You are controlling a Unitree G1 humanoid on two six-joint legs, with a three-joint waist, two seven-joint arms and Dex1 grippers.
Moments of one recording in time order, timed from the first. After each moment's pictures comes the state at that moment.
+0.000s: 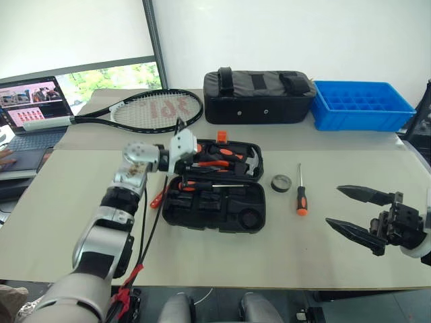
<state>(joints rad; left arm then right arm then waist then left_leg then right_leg) -0.88 0.38 -0.14 0.76 -0.12 -0.16 -1.31 0.19 -0.76 -0.56 -0.30 0.77 0.25 1.24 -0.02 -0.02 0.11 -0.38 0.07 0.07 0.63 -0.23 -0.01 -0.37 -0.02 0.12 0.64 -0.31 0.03</state>
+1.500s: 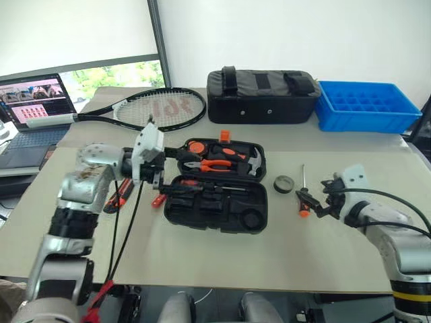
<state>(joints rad) -0.63 0.70 -0.05 0.02 -0.46 0.43 -1.46 -0.15 -0.64 -0.19 -0.30 0.34 0.83 0.44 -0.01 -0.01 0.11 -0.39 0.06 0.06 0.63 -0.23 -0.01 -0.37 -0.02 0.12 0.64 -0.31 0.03</state>
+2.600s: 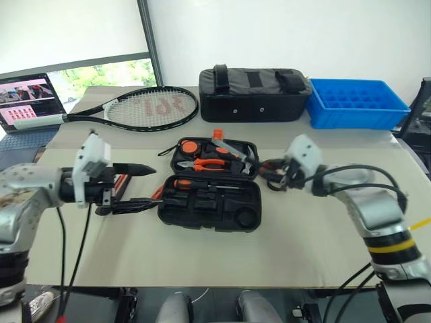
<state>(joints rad) -0.24 0.97 0.30 -0.27 -0.63 0.66 -1.29 -0.56 -0.69 0.23 -0.07 0.24 0.42 0.98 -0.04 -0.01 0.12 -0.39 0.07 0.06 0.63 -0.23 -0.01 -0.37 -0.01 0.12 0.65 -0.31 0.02</state>
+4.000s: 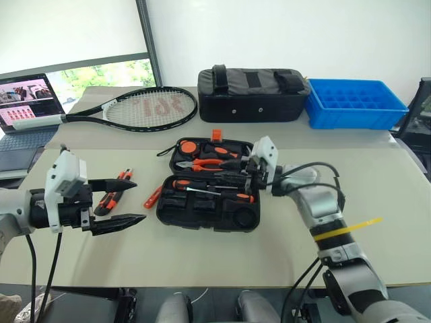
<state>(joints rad) 0.01 1.04 0.49 -0.44 -0.75 0.72 -1.21 -0.59 -0.36 0.23 0.26 0.19 0.18 1.06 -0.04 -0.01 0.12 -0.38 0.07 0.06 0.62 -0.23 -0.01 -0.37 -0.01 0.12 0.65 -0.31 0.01</state>
